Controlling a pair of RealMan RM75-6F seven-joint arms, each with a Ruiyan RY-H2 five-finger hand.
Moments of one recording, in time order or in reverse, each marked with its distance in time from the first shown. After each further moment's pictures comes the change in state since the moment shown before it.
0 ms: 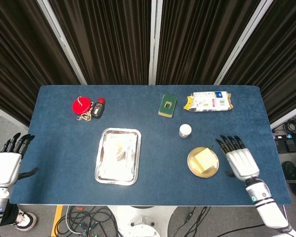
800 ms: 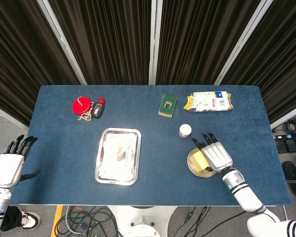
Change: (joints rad) left arm -0.002 -0.009 0.014 0.019 0.012 -0.016 -0.029; right arm 0.172 -0.112 0.019 0.027 0.102 -0.111 -0.089
